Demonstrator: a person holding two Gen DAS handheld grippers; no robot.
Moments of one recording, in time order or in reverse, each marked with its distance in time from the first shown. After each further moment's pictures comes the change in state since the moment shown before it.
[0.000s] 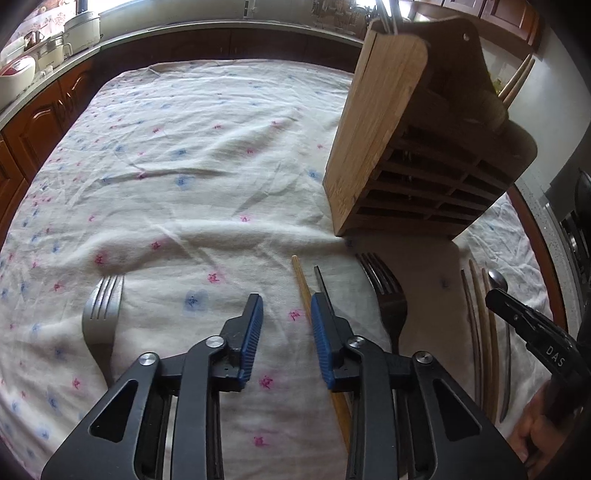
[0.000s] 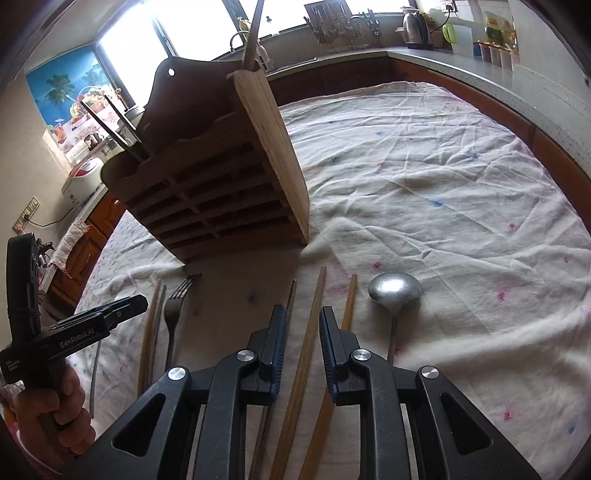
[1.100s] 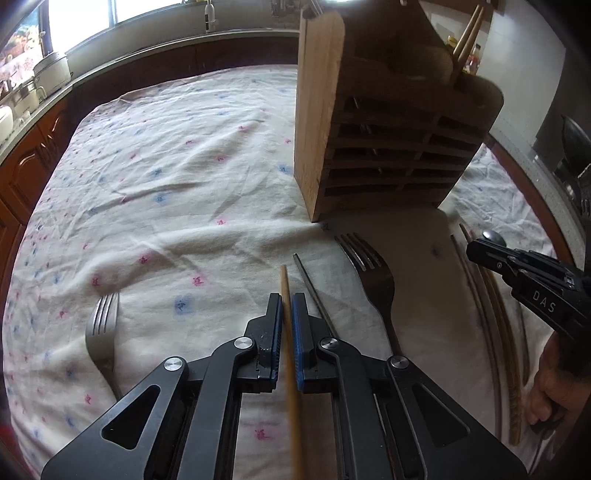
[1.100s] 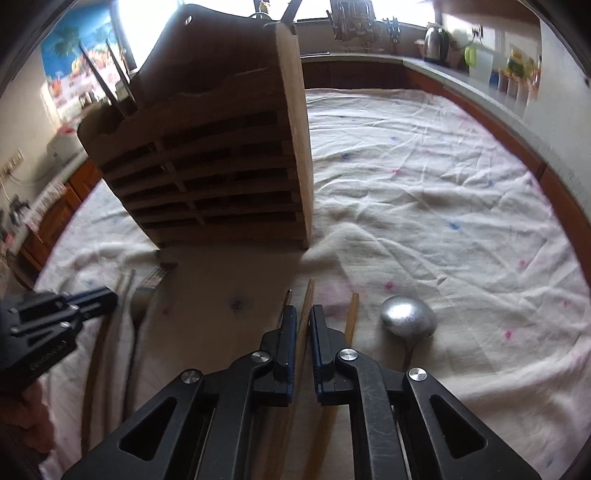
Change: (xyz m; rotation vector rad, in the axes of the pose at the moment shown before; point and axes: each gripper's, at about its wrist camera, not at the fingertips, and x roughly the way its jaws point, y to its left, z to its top) left arm -0.012 -0.021 -0.013 0.162 -0.024 0.009; right arm 0.026 0.022 0.007 -0.121 0.034 -0.095
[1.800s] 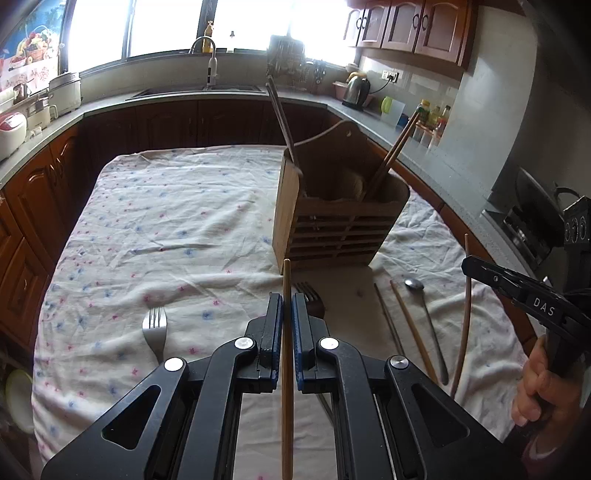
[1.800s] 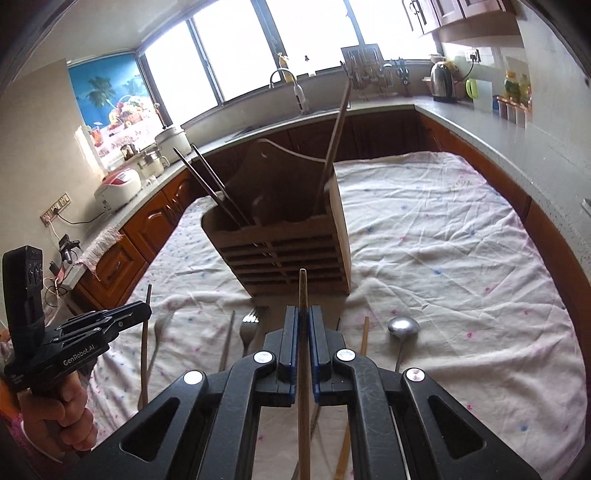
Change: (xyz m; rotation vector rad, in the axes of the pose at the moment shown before) left arm -0.123 0.004 -0.006 -0.042 -0.221 -0.100; right arm -0.123 0.011 0.008 0.022 -0.199 0.149
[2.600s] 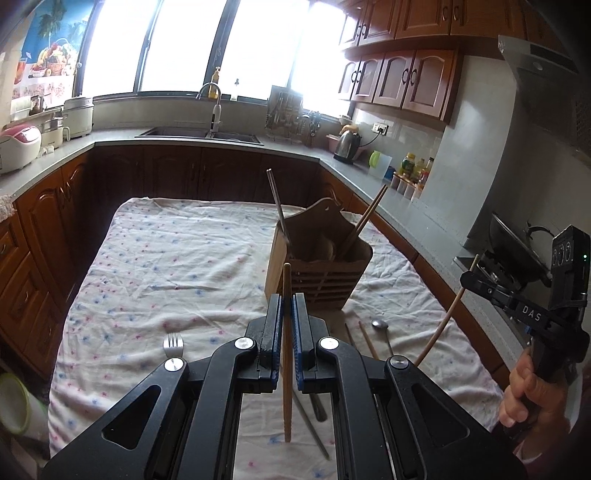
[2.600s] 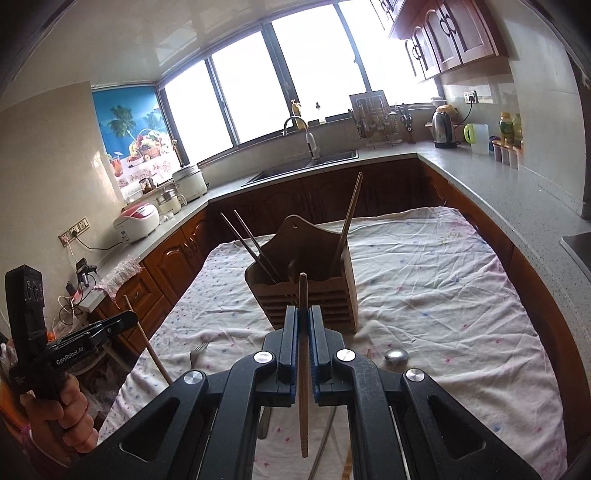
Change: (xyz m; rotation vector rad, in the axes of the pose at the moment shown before) left arm -0.090 0.003 0.007 -0.043 -0.193 -0.039; right arm -0.079 0.015 0.011 -0.022 -0.171 0.025
